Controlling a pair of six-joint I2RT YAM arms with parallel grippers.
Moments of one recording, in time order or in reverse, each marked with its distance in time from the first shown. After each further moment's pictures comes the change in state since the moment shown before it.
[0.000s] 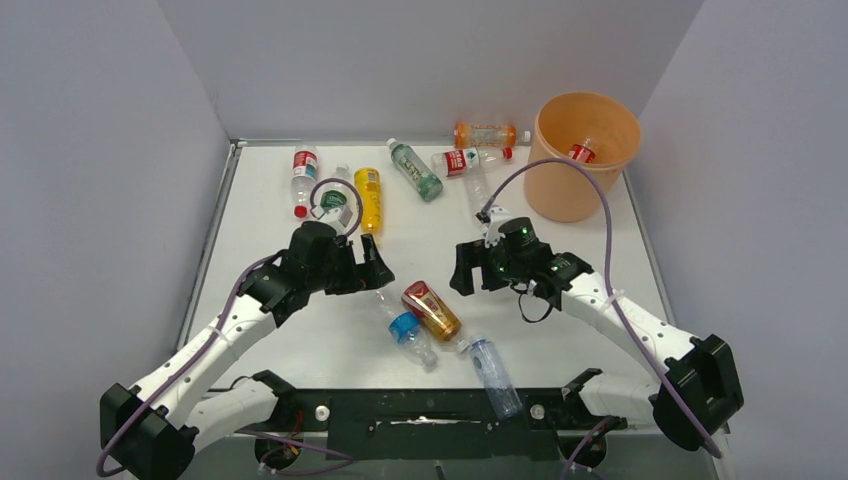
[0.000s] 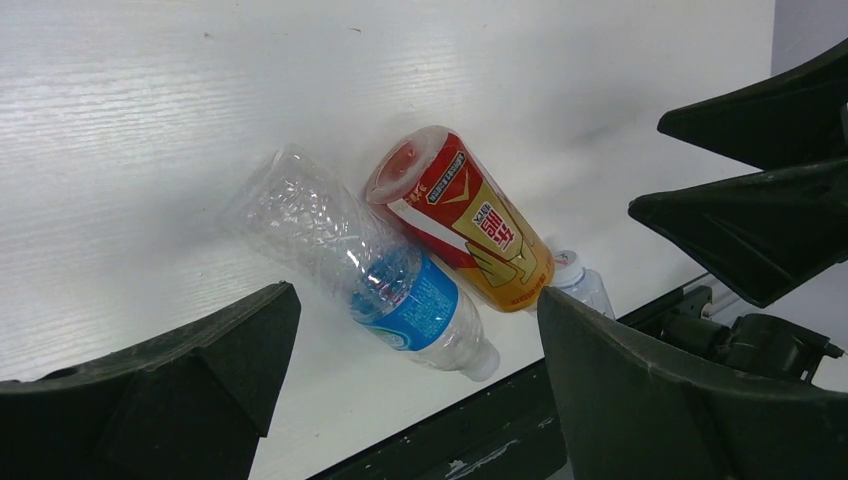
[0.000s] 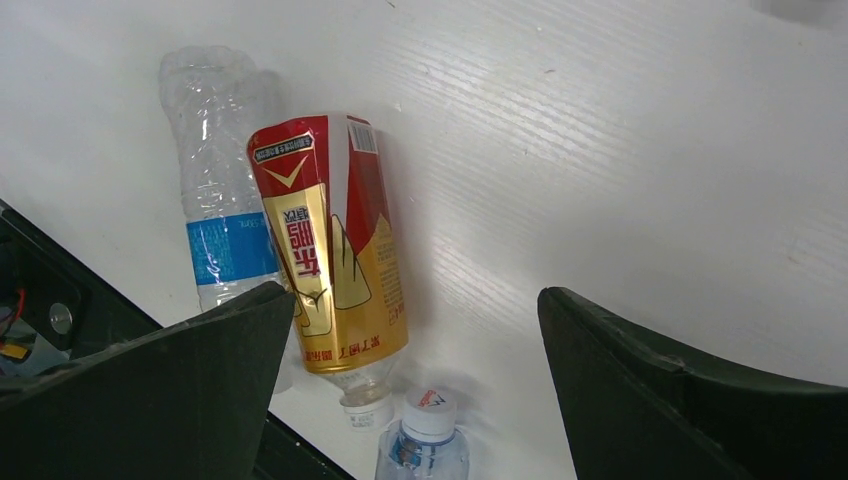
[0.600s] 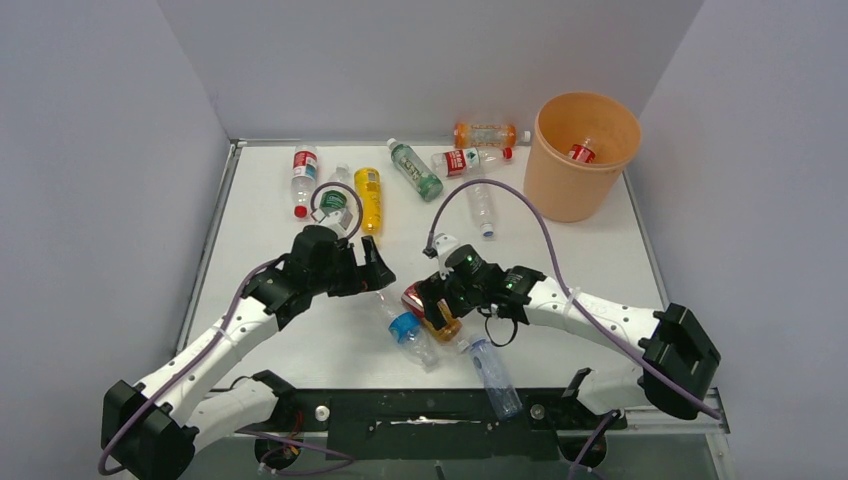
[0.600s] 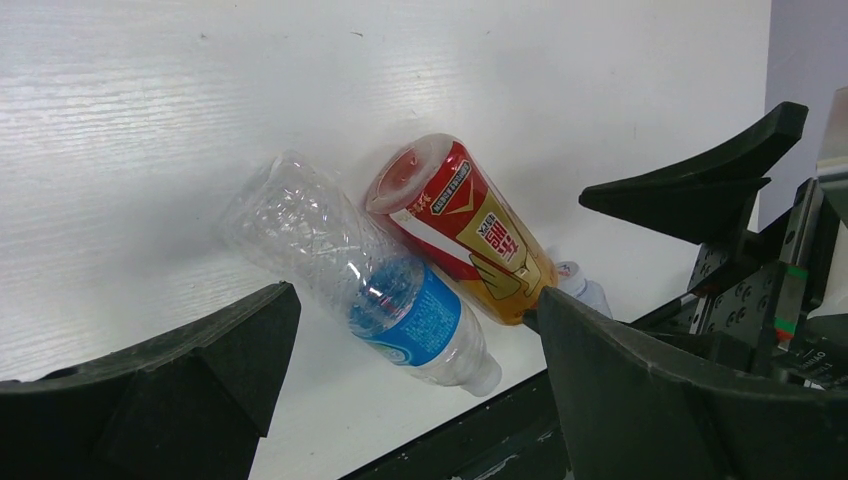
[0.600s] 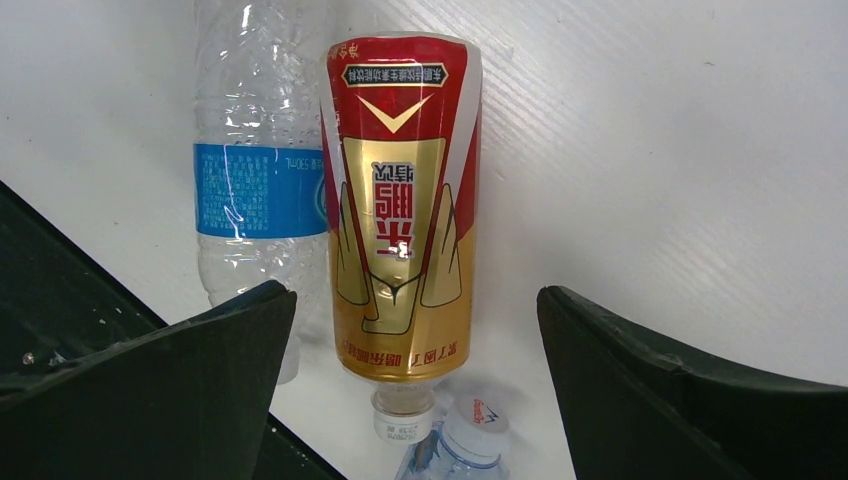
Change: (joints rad) left arm 0.000 -0.003 -0.056 0.071 -0.003 -0.019; right arm 0.319 0.158 0.051 -0.003 0.193 -0.081
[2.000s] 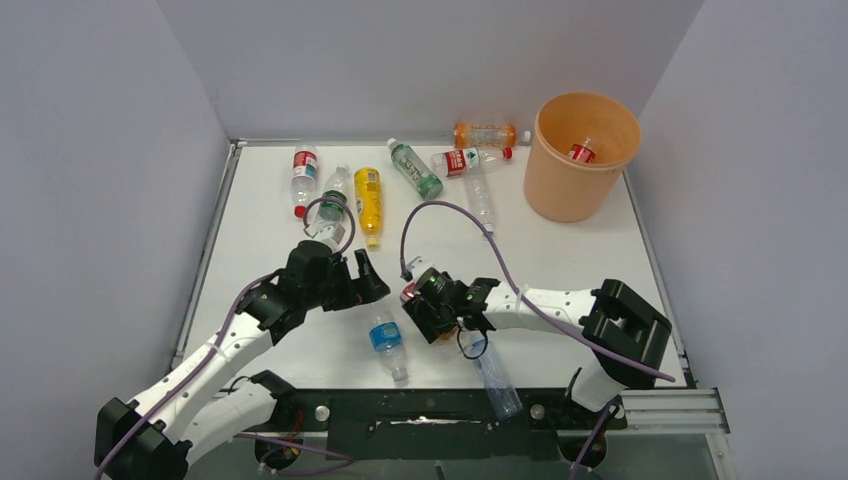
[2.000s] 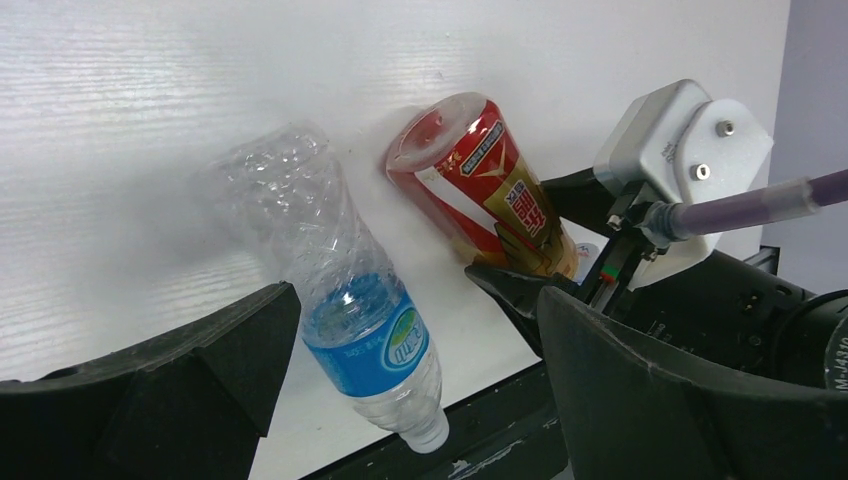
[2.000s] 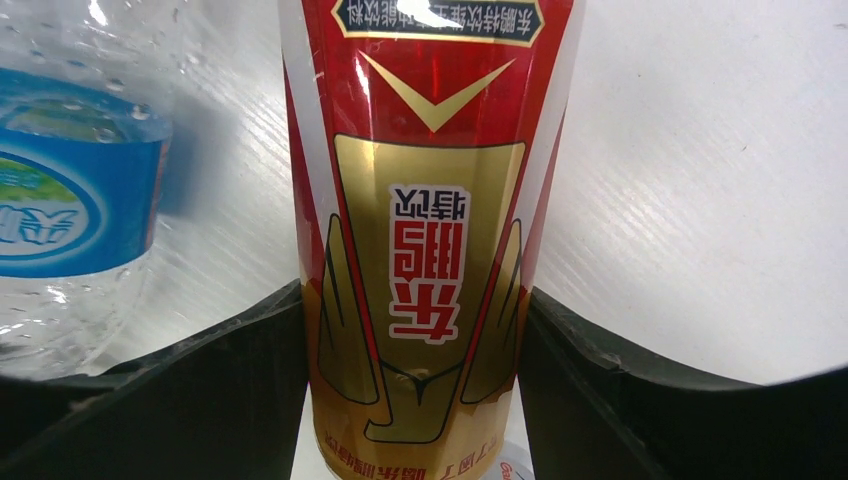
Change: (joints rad) left arm 0.000 -0.085 -0.098 -0.005 -0.003 -0.045; right arm 0.131 0.246 0.017 0.050 0.146 0.006
